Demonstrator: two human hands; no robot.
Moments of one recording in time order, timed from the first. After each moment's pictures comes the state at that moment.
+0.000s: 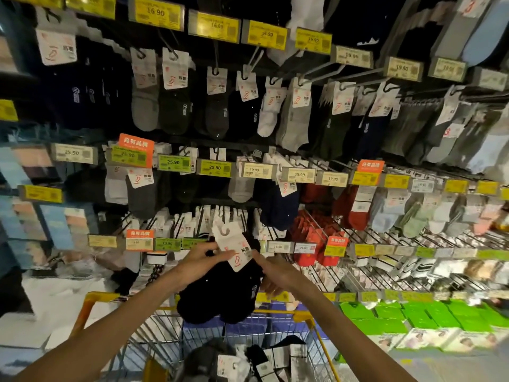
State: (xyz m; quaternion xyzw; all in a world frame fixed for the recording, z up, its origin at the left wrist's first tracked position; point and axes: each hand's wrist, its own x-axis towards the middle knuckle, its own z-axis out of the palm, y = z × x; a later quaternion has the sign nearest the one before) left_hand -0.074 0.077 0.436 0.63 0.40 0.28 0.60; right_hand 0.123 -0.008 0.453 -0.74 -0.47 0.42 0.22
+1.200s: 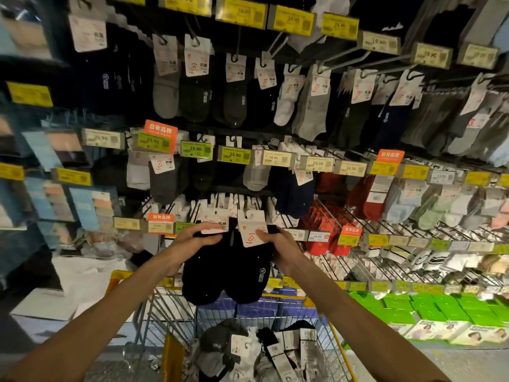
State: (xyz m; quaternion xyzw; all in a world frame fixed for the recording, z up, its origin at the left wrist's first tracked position) left_hand -0.144 0.089 0.441 0.58 0.43 0.30 0.62; right_hand 0.095 0.037 0.425 -0.56 -0.27 0.57 0.54
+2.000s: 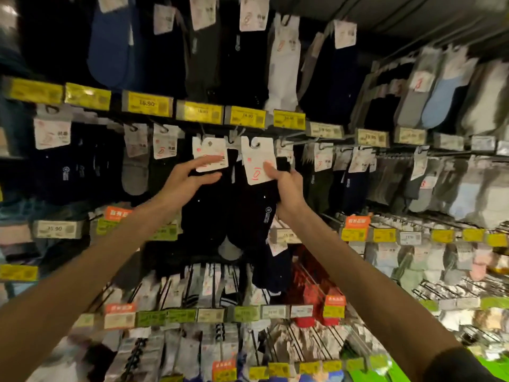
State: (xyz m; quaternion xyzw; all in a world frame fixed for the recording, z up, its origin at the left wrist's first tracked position) left_hand -0.055 0.166 0.698 0.69 0.25 0.49 0.47; right_hand 0.156 0.113 0.699 -0.41 -0.36 0.40 0.73
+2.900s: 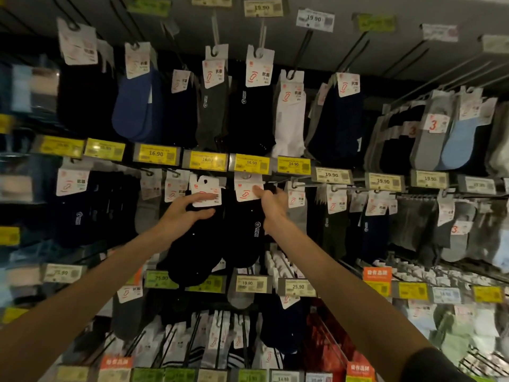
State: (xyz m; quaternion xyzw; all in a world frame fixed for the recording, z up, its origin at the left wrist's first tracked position) left_hand -0.055 0.208 0.718 0.72 0.29 0.47 0.42; right_hand 0.163 0.201 0.741 -0.47 -0.37 0.38 0.71
